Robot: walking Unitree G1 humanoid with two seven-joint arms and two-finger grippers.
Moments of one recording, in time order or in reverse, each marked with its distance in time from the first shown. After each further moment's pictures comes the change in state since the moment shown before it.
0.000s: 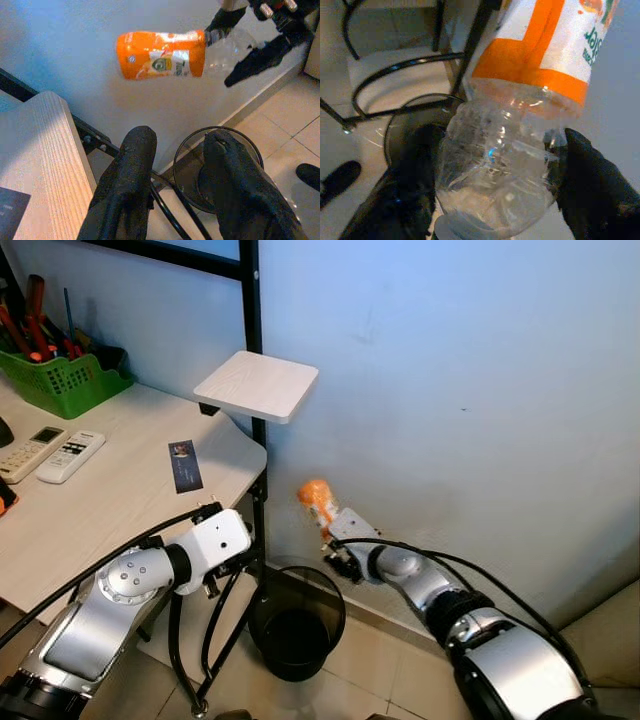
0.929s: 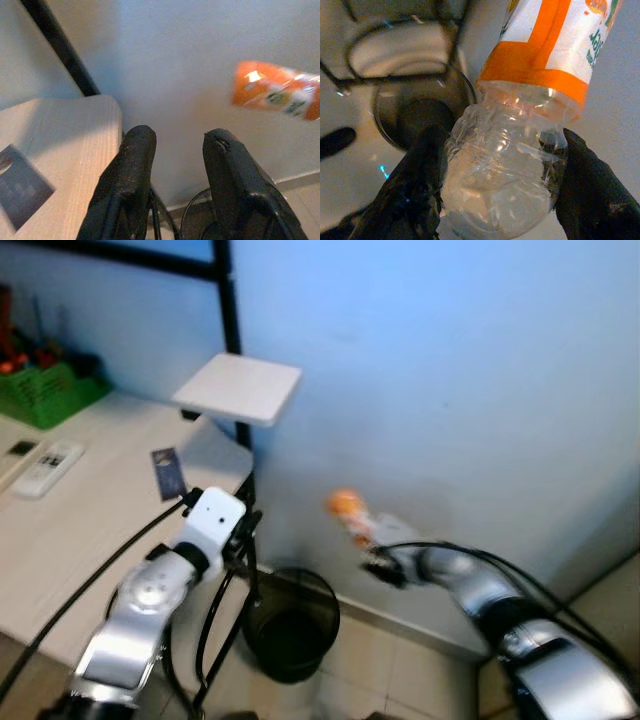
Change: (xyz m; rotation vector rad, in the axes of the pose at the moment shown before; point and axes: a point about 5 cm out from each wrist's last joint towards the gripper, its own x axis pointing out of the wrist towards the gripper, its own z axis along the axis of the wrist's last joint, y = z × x) left arm 0.014 -0.003 0.003 -0.299 -0.116 0.358; right arm -0.026 -0.035 -0.028 -0.135 0.045 0.089
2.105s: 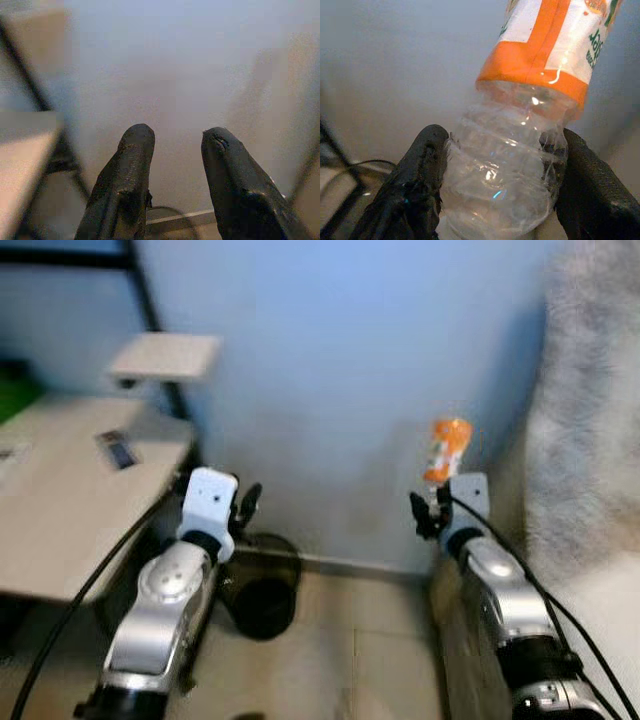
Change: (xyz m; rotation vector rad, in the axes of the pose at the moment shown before) left arm 0.013 0.001 0.014 -0.214 -0.104 0.216; right arm -0.052 -0.035 0.000 0.618 -0.347 -0.600
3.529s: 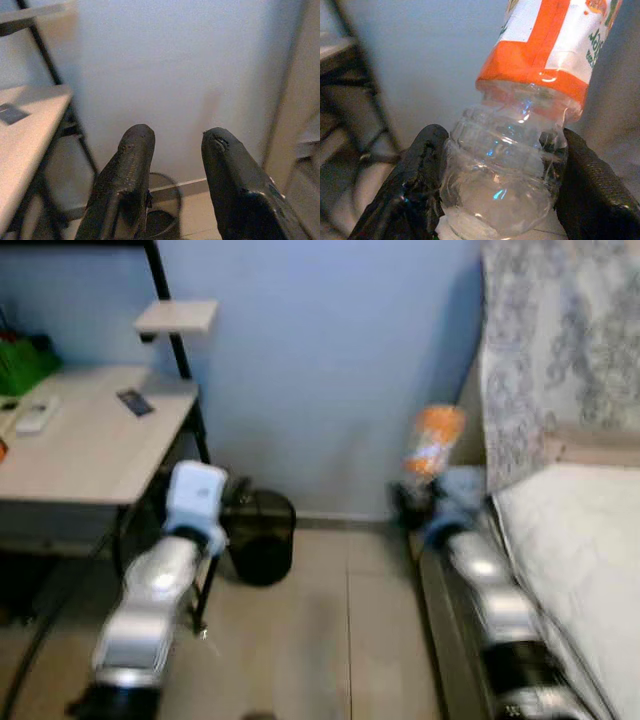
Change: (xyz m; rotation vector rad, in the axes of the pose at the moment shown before) left arm -0.001 0.014 0.002 -0.024 -0.010 0.065; right arm -0.001 0.029 0.016 0.120 -0.093 0.087
